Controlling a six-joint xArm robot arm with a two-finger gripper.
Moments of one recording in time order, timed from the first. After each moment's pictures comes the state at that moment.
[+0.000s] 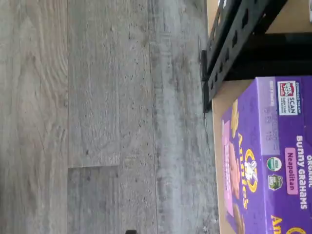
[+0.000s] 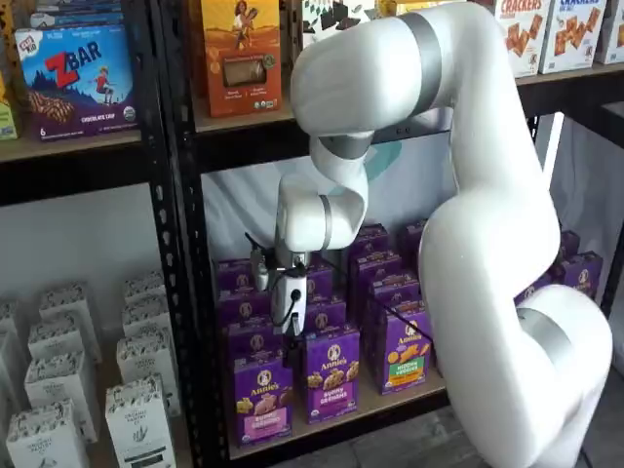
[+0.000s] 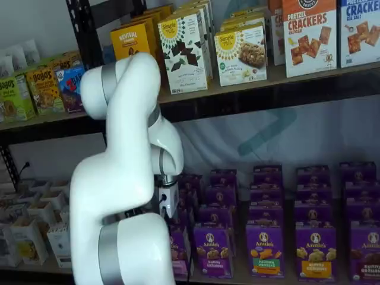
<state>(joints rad) 0.34 0.66 -1.15 0.31 0.50 -1.50</state>
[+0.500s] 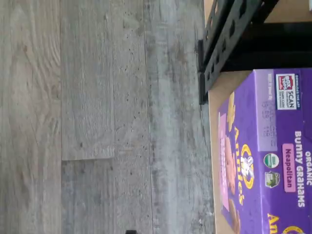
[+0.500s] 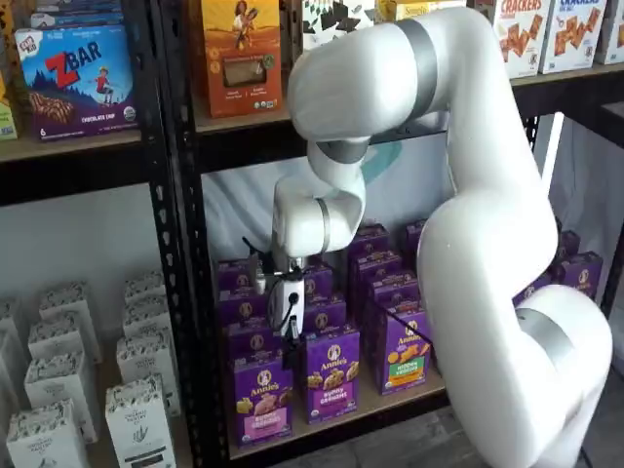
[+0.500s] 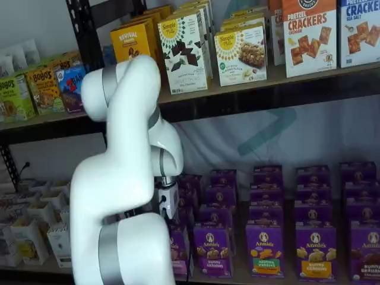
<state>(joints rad) 0.35 0.69 -1.17 0.24 0.49 -1.43</state>
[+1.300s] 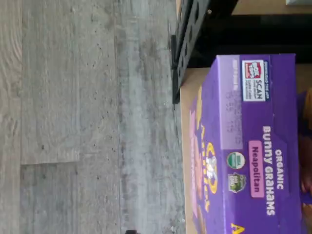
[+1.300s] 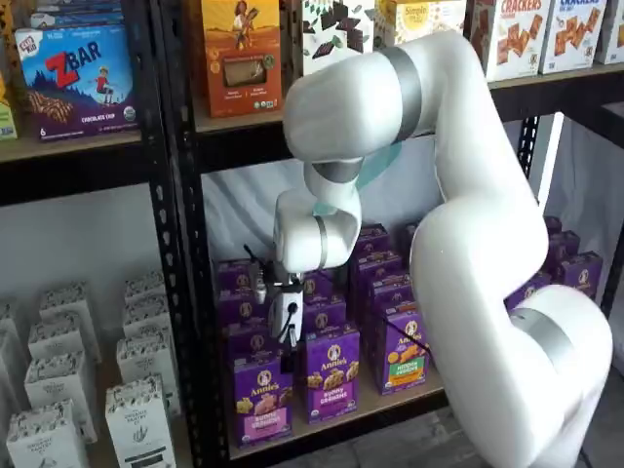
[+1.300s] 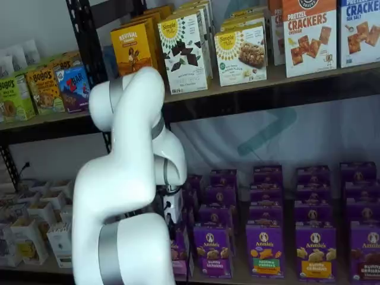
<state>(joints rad) 0.34 0.81 -1.27 0.27 0.41 -1.47</state>
